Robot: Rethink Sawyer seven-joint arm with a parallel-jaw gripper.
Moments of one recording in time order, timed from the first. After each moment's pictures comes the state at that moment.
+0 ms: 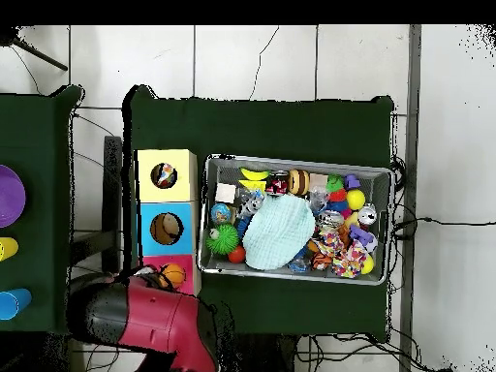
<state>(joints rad) 0.45 -0.79 -0.43 1.91 0.36 0.67 2.58</state>
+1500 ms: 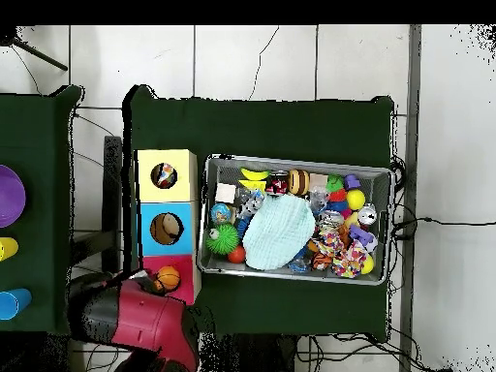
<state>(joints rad) 0.54 -0.68 -0.42 1.94 0.46 0.55 2.58</state>
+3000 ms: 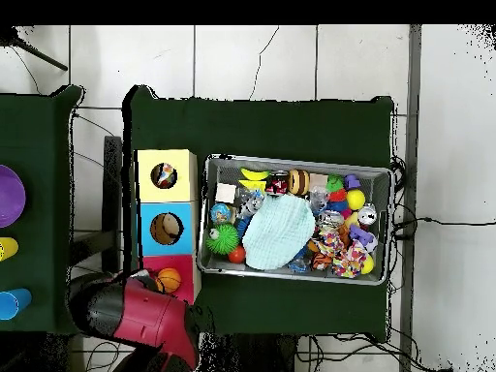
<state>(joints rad) 0.51 -0.65 -0.41 1.96 0.53 0.55 2.59</state>
